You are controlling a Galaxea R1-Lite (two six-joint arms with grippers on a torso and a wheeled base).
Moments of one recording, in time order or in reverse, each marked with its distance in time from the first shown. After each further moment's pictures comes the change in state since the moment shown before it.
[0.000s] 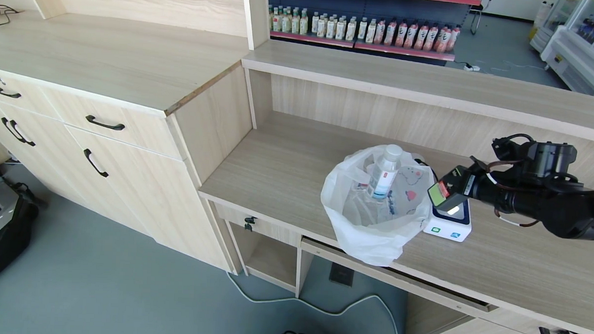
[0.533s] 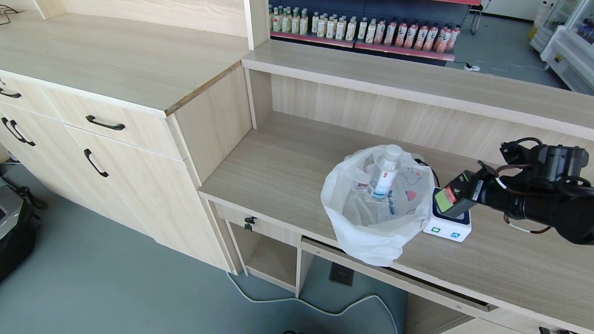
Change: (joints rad) left arm 0.000 0.000 0.000 0.000 0.000 0.000; right arm -0.017 -0.049 0.063 0.017 0.001 -0.006
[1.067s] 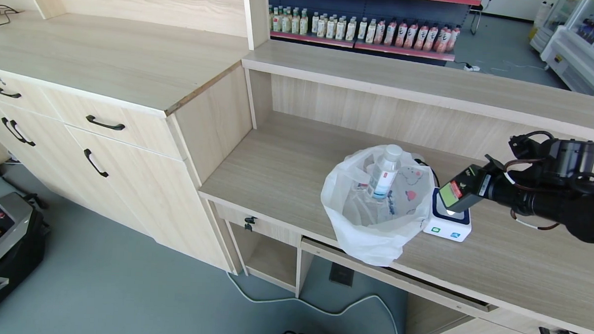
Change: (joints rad) left arm 0.000 0.000 0.000 0.000 0.000 0.000; right arm -0.012 -0.043 0.008 0.003 0.001 -0.004
